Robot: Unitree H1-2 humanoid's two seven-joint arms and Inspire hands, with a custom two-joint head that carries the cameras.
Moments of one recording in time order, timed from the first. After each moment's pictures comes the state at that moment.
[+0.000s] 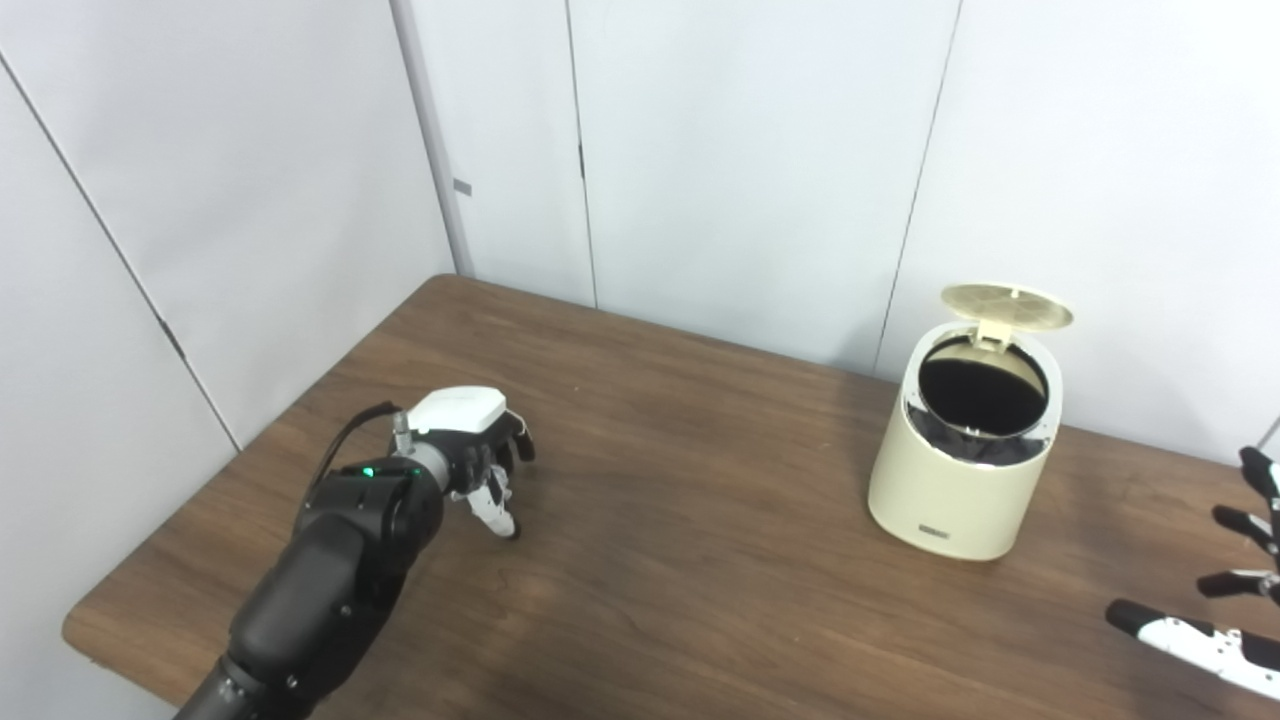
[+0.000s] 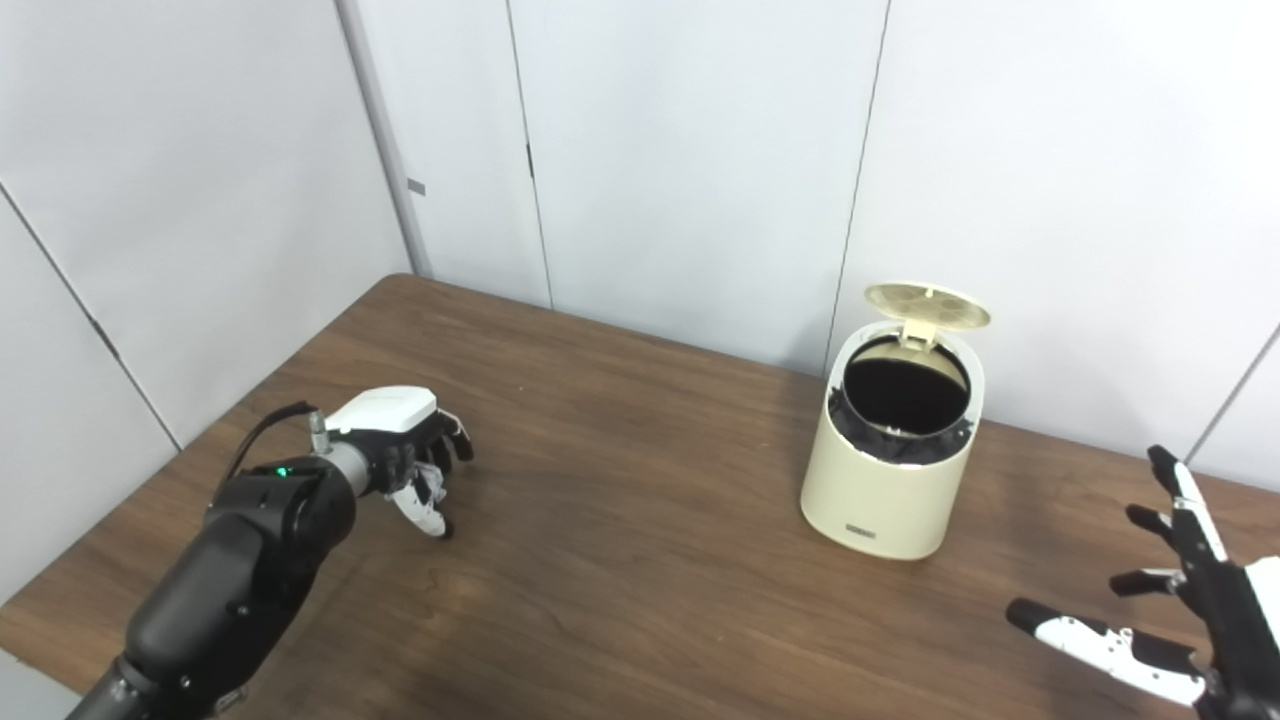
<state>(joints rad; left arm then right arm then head) -0.14 0.60 0.07 -0.32 1.08 0.46 -0.86 -0.20 -0.28 0.06 -0.38 -0.40 0.35 0.18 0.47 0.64</state>
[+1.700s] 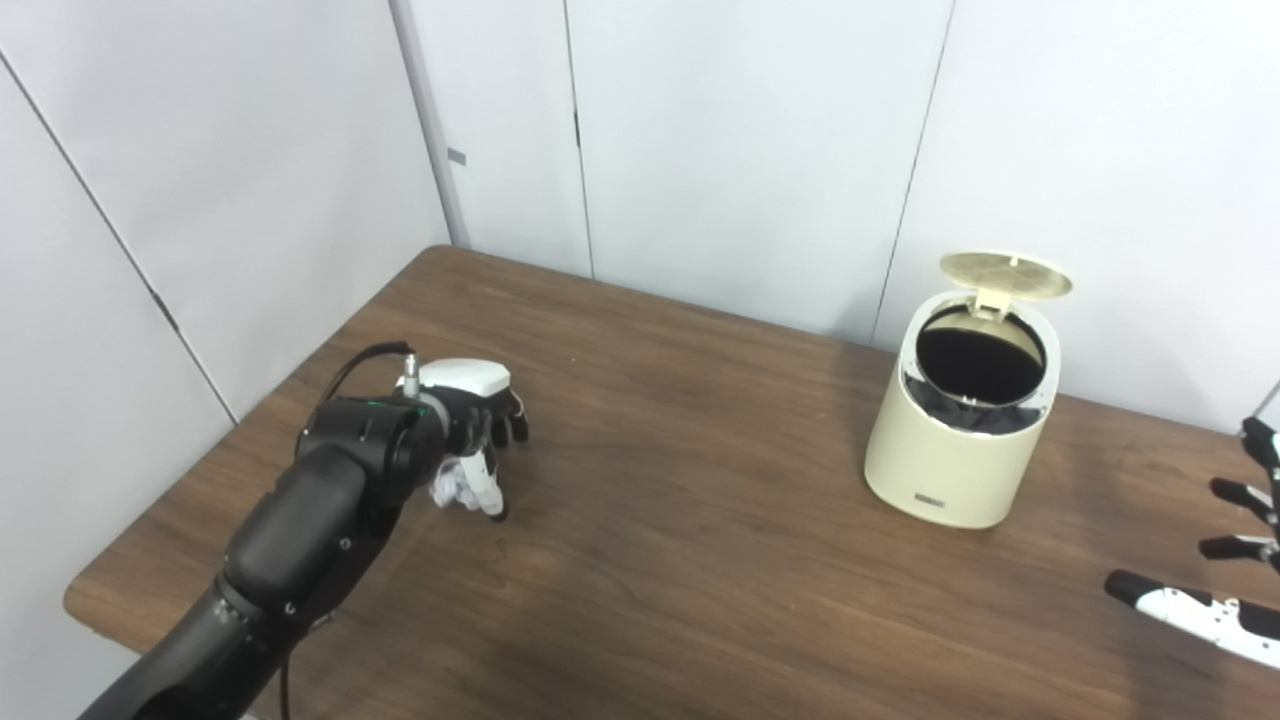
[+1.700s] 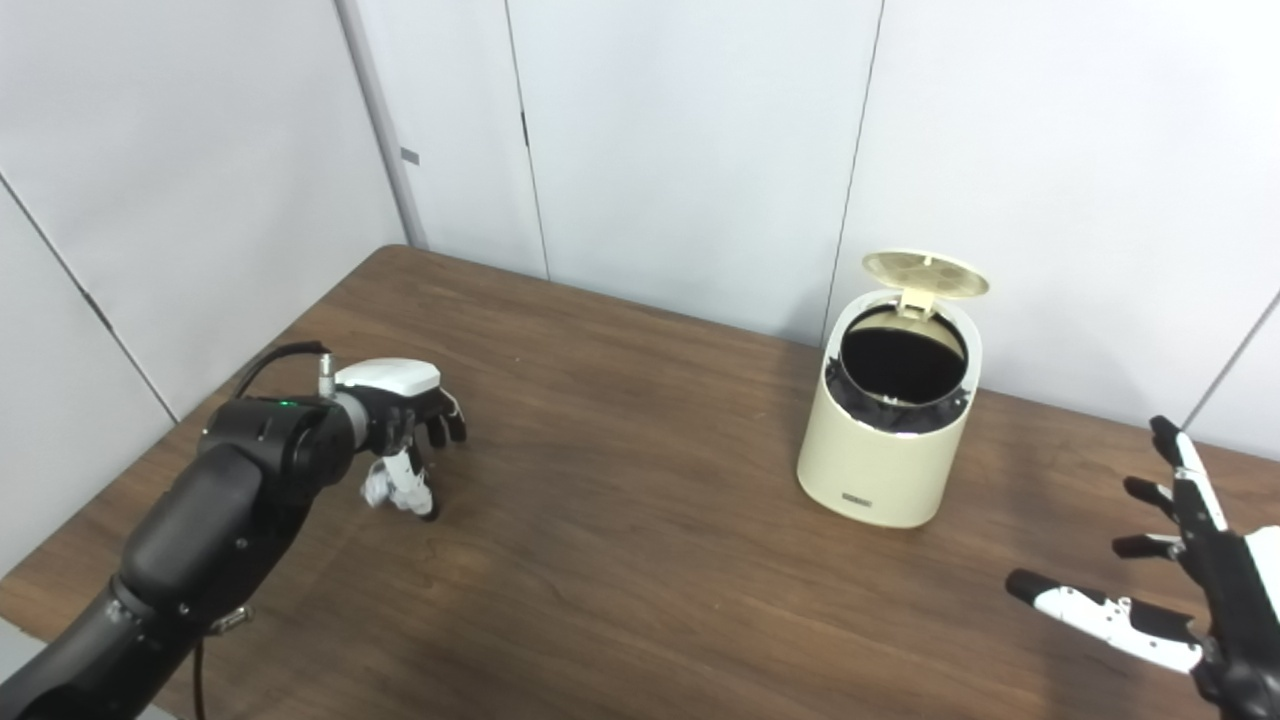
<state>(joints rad) -0.21 0.70 0.00 -0.35 1.13 0.46 -1.15 -0.20 -0.29 0.07 -0.38 -0.40 0.35 0.18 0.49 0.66</state>
